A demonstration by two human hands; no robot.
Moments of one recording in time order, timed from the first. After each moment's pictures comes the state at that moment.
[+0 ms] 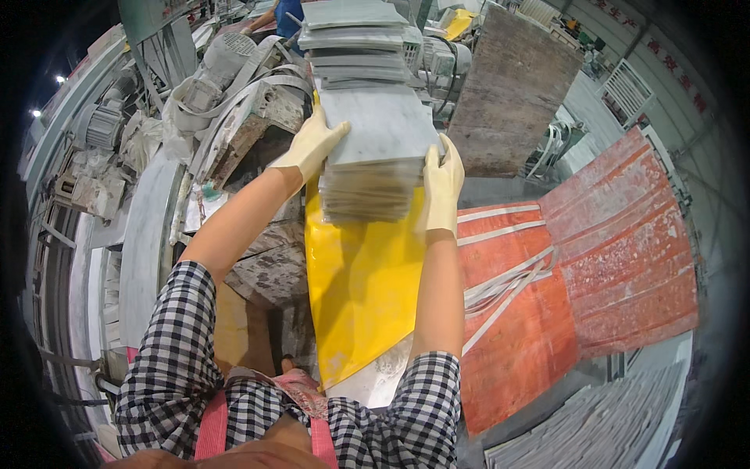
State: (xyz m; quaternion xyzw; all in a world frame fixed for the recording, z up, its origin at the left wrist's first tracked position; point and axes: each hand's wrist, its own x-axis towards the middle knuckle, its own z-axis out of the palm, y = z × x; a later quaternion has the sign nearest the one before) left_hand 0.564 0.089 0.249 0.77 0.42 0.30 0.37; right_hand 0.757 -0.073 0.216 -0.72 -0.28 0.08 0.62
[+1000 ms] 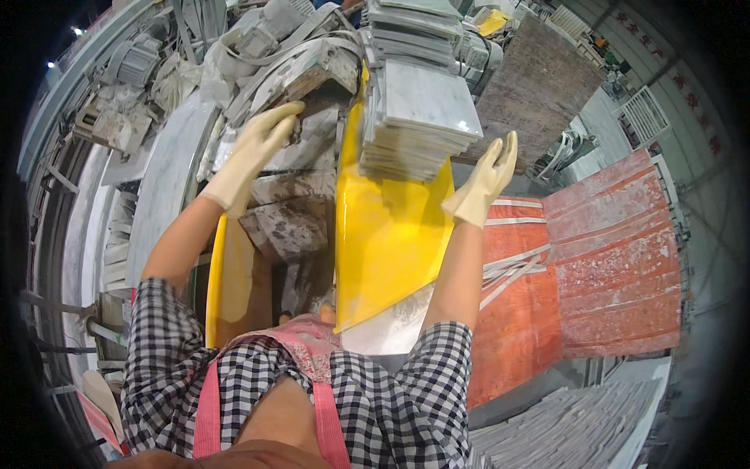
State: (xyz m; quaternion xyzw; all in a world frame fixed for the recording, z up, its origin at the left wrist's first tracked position) left_hand 0.329 0.064 0.214 0.83 0.21 0.43 0.28; right_hand 0.689 -0.134 0.239 -0.56 -0.31 -0.06 0.77
